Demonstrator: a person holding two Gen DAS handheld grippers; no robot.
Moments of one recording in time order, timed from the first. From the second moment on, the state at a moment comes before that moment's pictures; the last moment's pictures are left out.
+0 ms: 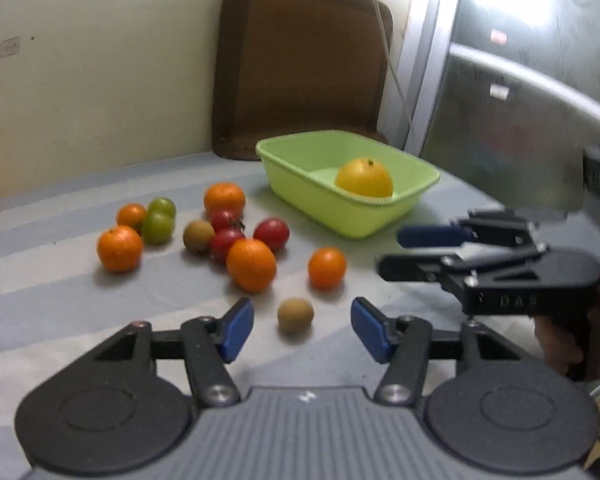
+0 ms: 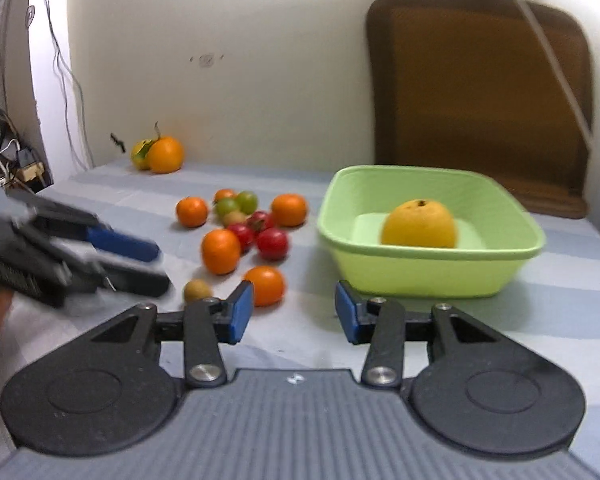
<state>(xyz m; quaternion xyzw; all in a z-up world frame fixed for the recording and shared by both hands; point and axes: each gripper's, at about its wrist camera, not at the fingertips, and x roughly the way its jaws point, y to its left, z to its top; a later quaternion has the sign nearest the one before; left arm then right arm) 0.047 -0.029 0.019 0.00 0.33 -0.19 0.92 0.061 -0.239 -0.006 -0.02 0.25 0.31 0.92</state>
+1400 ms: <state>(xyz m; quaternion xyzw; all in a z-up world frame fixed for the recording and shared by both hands) 0.184 -0.100 0.029 -0.05 0.35 -0.23 0.91 0.120 -0.313 -0.004 -0.01 0.19 0.19 0.96</state>
